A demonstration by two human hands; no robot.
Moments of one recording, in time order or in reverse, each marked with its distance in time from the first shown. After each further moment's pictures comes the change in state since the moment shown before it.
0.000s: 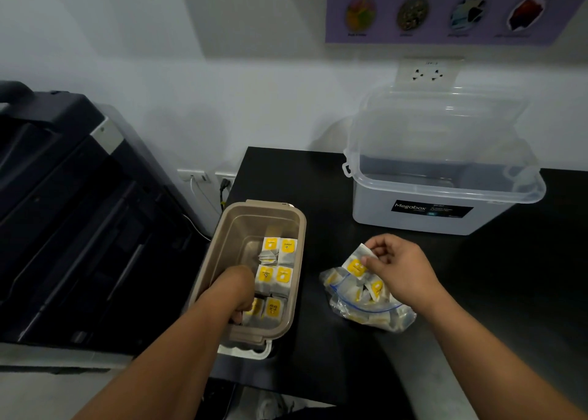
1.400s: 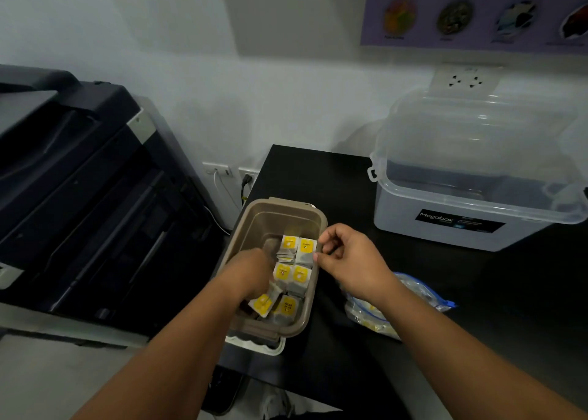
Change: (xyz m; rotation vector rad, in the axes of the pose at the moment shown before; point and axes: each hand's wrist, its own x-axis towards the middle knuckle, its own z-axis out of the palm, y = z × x) left_hand -0.026 -0.020 0.001 -0.207 0.435 0.126; right_hand 0.004 -0.067 0.067 0.007 -0.264 -0.176
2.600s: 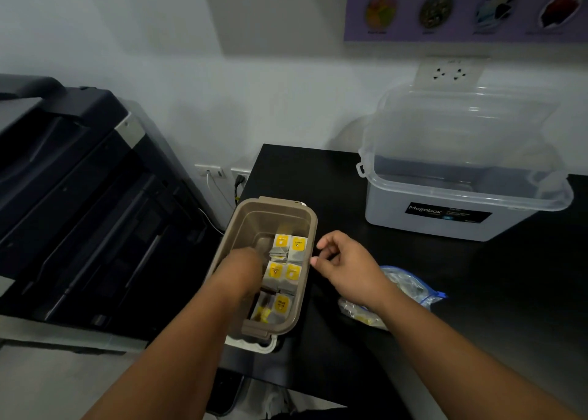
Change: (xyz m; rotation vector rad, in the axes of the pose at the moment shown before) left_hand -0.009 0.017 -0.011 0.119 -0.032 -0.067; right_hand -0.010 0.015 -0.003 -0.021 -0.043 0.082
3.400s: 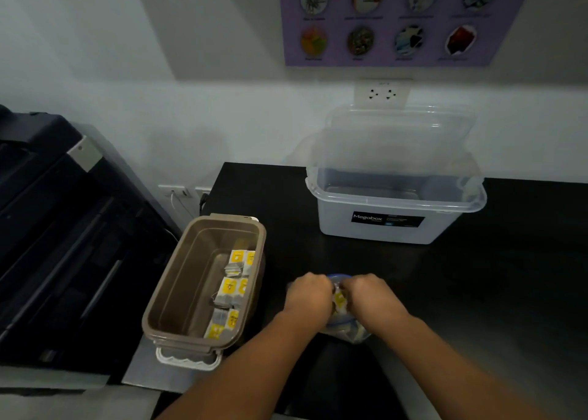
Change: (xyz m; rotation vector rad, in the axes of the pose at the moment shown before) left_hand 0.017 0.195 0.033 -0.040 0.137 0.272; right_hand -0.009 0.082 -0.076 -0.941 -0.256 0.380
